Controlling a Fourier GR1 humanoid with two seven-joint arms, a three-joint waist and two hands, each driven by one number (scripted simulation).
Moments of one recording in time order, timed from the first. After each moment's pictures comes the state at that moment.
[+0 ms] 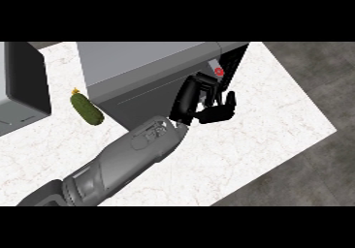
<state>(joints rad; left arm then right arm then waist) -0.98 0.07 -0.86 -0.86 0.72 0.64 -0.36 -0.04 -0.63 -0.17 -1.98 -0.74 0.36 -0.19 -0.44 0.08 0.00</state>
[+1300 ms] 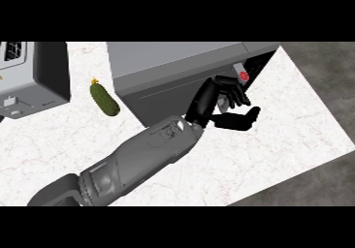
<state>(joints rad) -1.06 0.00 -0.93 -0.77 0.84 0.56 -0.36 -0.02 -0.69 -0.33 -1.99 -0.85 0.32 -0.15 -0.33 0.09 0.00</state>
